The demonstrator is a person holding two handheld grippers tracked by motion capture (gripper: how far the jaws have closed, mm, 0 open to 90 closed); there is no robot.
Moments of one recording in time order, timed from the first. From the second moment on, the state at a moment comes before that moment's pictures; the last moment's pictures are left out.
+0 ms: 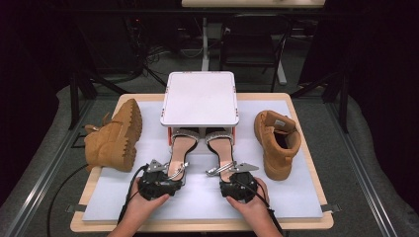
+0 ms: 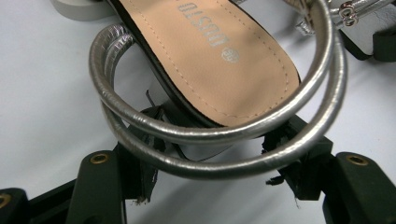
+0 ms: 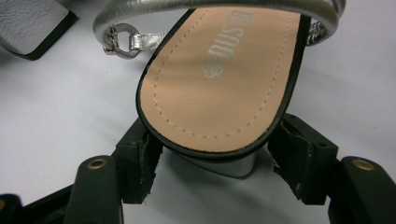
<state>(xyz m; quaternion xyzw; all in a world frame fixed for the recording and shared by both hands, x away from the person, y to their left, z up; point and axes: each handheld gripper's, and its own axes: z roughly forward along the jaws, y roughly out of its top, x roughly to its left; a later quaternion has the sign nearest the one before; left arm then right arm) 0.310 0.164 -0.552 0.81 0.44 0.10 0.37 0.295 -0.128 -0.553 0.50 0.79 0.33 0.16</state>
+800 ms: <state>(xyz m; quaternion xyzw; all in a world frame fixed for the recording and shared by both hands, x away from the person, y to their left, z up) 0.334 0.151 -0.518 0.79 0.49 0.08 0.36 0.294 -0.124 -0.534 0.53 0.76 0.34 0.15</state>
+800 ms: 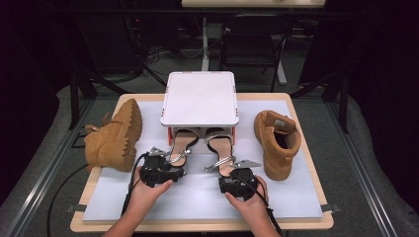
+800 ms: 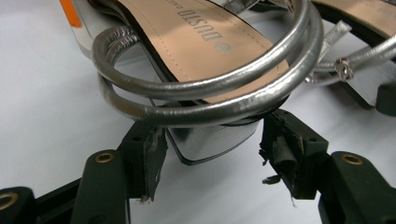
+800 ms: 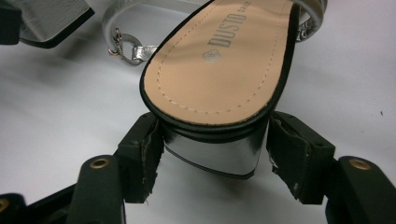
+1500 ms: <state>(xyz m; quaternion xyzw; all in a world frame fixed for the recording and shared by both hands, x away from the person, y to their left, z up) 0.372 0.136 -0.516 0.77 0.52 0.10 0.36 0.309 -0.119 -0.531 0.55 0.75 0.34 0.16</state>
